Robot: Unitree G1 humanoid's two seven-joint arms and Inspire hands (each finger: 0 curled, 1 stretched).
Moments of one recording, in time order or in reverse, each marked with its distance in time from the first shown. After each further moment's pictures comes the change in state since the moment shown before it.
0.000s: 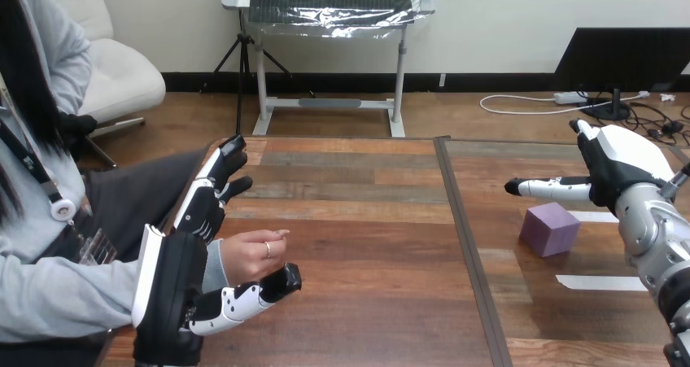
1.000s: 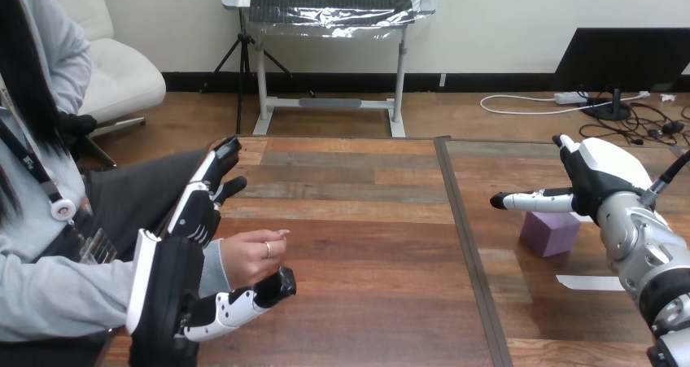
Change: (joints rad) left arm 0.031 -0.001 -0.011 -0.035 -0.035 0.000 -0.013; right arm 0.000 0.047 0.009 0.011 0.000 0.039 0.022
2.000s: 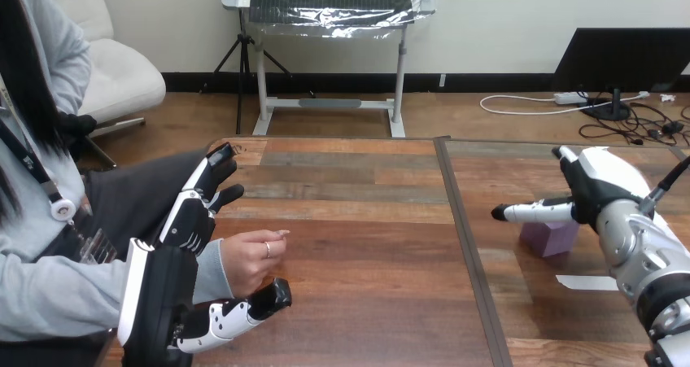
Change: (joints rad) left arm 0.055 0.000 0.002 -0.066 -0.015 0.007 -0.017; right arm 0.012 0.009 0.004 0.007 0.009 0.019 0.013
